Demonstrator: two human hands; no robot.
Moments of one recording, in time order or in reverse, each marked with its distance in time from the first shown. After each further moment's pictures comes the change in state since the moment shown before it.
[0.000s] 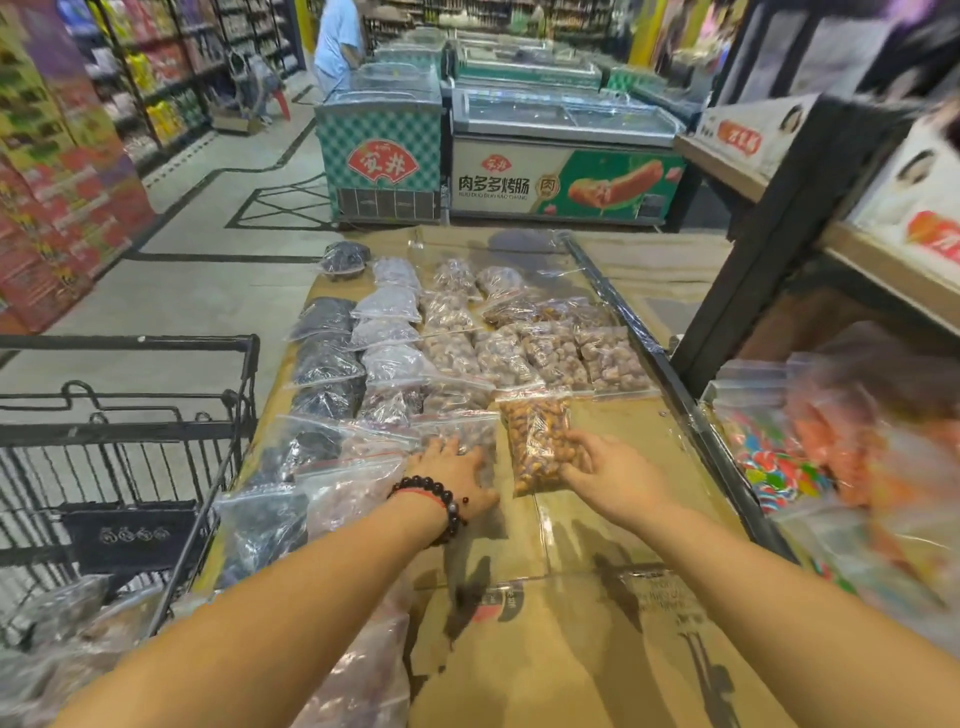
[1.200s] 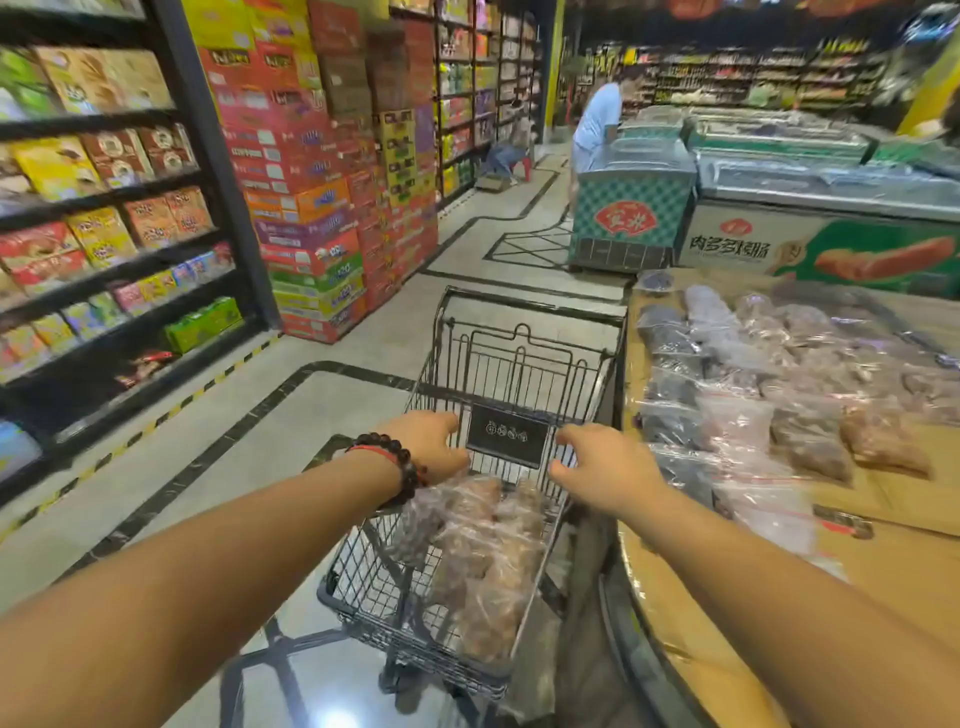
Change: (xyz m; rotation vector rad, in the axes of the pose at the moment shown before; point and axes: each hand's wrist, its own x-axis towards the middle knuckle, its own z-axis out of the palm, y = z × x) left_hand -0.534 -0.402 -0.015 -0.132 0.270 -0.341; right_hand -0.331 -0.487 0.113 -0.199 0.053 -0.572
